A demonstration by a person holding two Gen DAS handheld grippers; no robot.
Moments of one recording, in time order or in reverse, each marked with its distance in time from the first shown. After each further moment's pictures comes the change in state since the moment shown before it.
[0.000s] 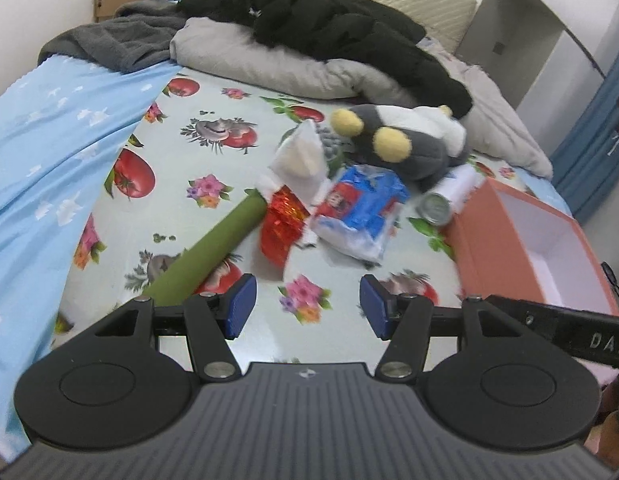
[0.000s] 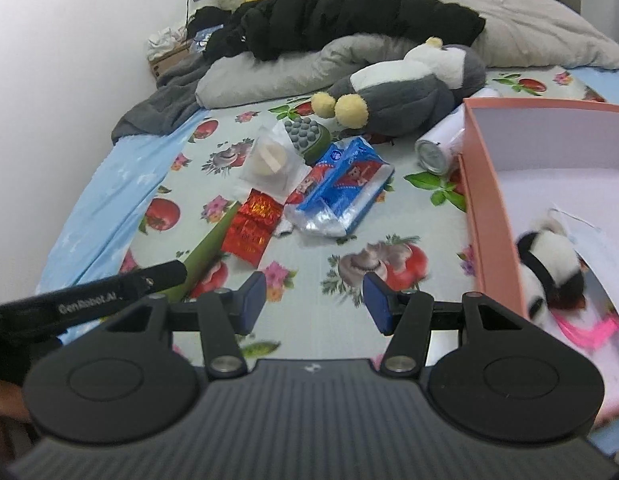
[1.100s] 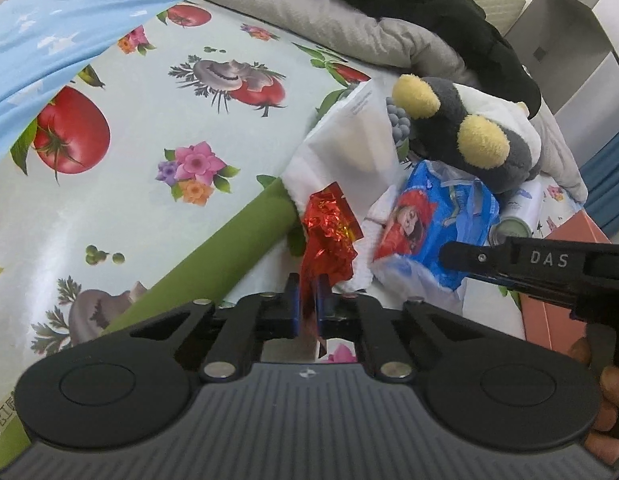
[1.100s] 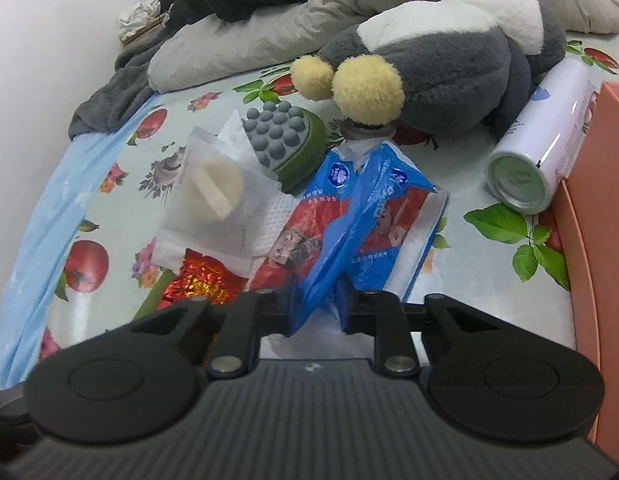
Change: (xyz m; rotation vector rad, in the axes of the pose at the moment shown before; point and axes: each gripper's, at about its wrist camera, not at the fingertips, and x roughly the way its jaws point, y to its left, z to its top) left arm 0.156 0.041 0.028 -0.135 0.086 -0.005; right arm 0.192 -0.015 0.072 0.041 0.104 0.008
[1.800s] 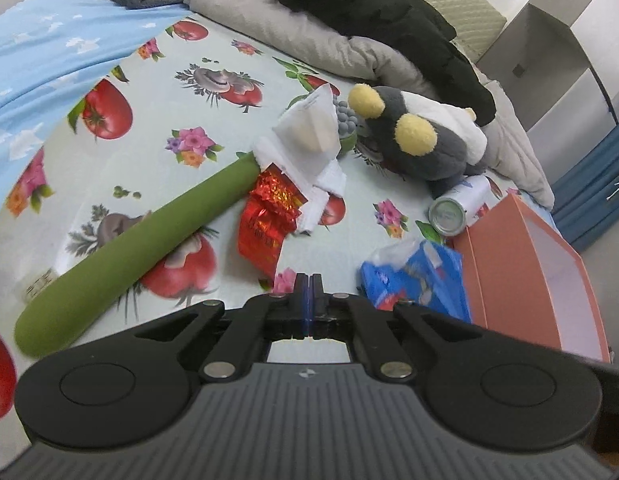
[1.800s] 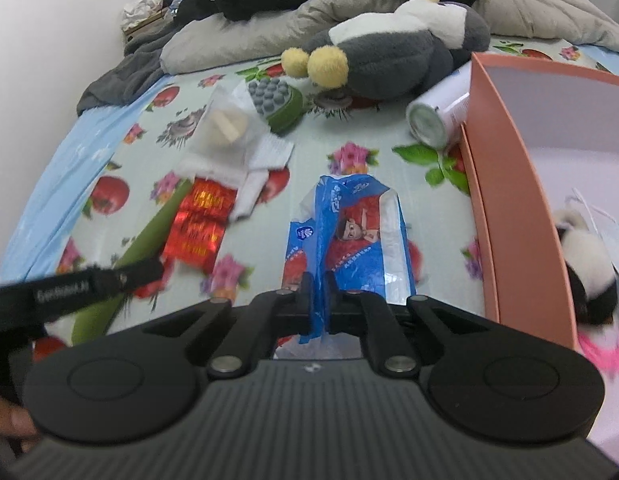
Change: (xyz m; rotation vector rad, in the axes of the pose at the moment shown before) left arm -0.092 -0.021 -0.052 -0.039 -0.042 -0.059; right arm -0.107 -0.005 -0.079 -0.046 -0.014 -0.071
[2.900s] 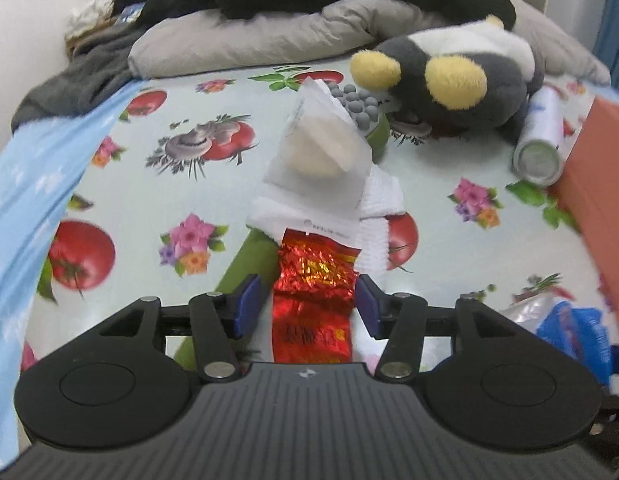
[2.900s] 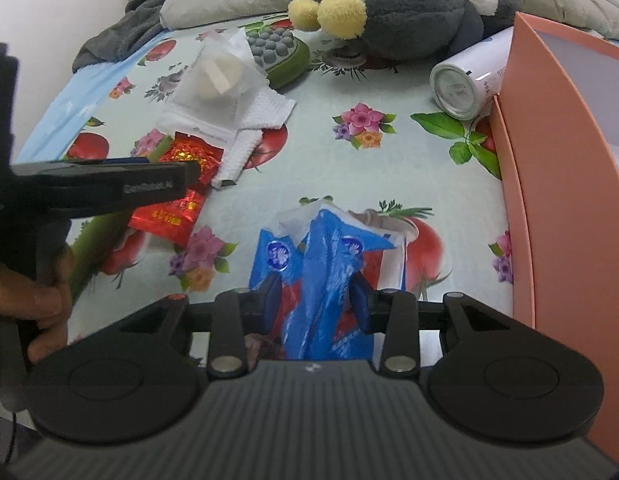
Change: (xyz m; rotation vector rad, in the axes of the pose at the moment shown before) left arm 0.111 -0.035 0.046 0.476 0.020 0.279; right arm 0.053 0.000 -0.003 -0.072 0.089 0.000
